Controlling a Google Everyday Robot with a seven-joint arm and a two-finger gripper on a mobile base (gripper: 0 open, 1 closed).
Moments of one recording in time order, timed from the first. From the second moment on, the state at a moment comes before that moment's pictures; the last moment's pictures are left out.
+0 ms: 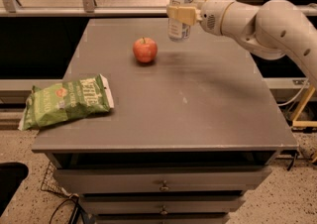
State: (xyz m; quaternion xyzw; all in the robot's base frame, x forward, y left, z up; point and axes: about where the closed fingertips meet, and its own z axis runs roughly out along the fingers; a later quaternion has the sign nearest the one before) arm 0.739 -0.094 0.985 -0.27 0.67 0.26 0.64
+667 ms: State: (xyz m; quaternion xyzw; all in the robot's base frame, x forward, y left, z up) arm 0.617 -0.069 0.977 -0.27 0.67 0.26 0.63
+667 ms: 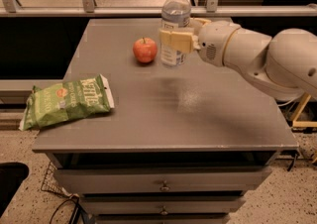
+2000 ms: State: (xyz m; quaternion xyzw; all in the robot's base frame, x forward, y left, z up) arm 0.451 0.007 0.895 -0.33 0.66 0.33 0.59
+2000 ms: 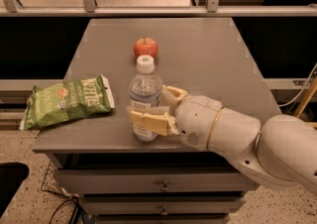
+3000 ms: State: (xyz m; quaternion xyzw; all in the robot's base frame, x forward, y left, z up) arm 0.449 0.011 0.894 -0.33 0.66 0.33 0.59
